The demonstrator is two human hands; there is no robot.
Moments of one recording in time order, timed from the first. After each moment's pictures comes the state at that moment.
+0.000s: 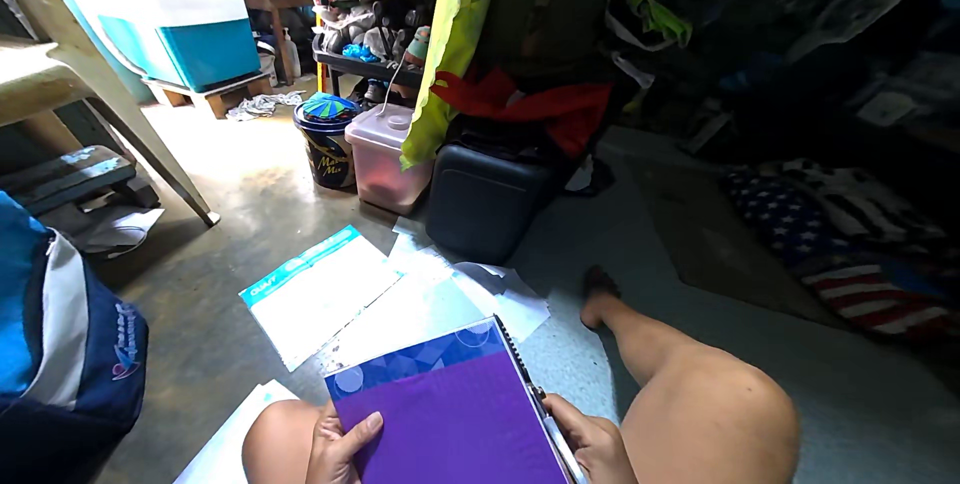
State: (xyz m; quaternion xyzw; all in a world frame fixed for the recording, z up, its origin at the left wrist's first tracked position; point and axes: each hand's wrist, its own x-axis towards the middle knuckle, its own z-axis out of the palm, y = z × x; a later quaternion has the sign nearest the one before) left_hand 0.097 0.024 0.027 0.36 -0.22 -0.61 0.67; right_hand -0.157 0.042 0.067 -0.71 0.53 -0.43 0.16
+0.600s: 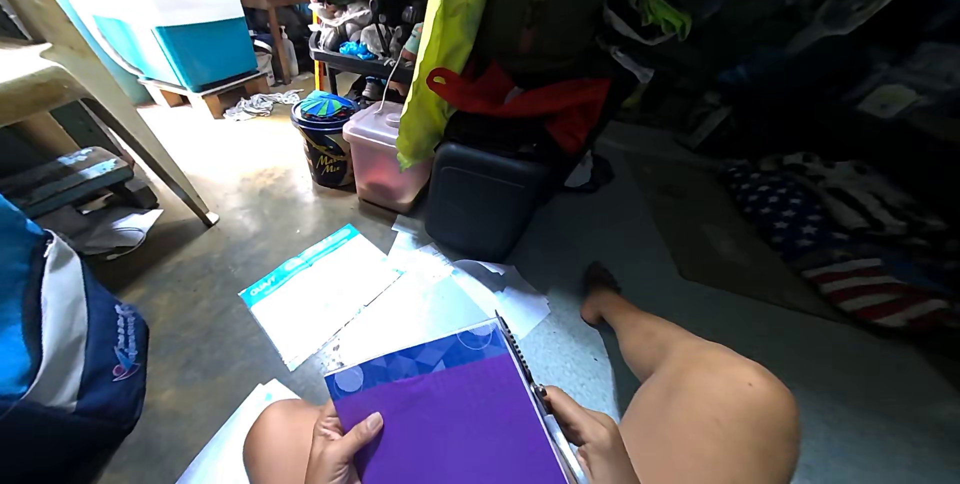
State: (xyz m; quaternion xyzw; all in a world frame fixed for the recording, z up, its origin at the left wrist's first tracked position) left_hand 0.098 0.024 0.026 0.36 -0.23 -0.62 0.66; right_hand -0.158 0.039 0.065 -0.71 0.52 -0.44 0.17
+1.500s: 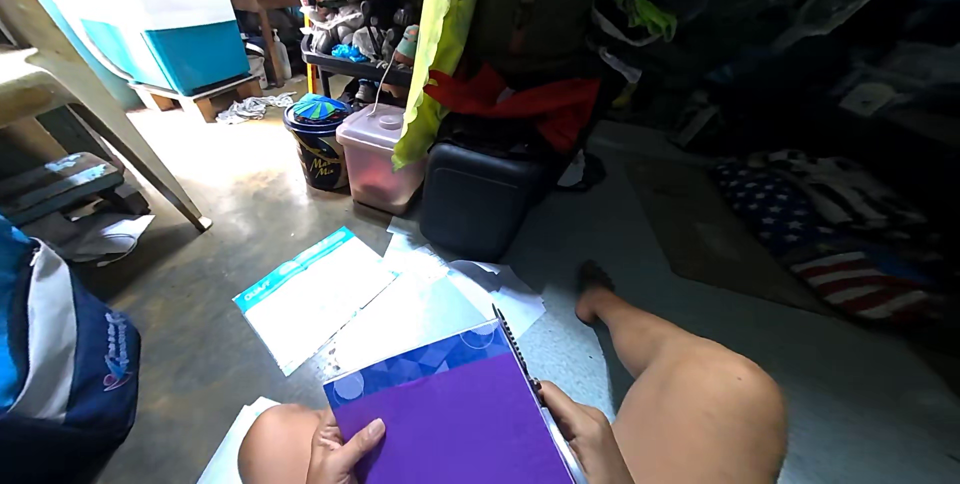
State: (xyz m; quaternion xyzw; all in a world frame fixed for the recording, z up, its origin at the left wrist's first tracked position) left_hand 0.093 0.029 0.031 0.37 -0.24 -0.61 0.66; right_hand -0.157 0.037 0.068 -0.72 0.52 -0.44 0.16
